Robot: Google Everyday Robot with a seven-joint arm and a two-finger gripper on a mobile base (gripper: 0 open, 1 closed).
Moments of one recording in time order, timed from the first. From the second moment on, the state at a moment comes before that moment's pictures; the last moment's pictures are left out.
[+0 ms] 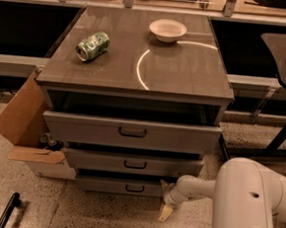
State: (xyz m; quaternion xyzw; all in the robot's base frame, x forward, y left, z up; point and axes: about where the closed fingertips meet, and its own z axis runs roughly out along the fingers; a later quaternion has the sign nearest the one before) arm 0.552 -0.128 0.203 -0.66 0.72 0.10 0.20
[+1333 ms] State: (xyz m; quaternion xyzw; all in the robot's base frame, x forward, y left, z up) arm 0.571 -0.131 0.172 -0.65 0.73 0.10 0.21
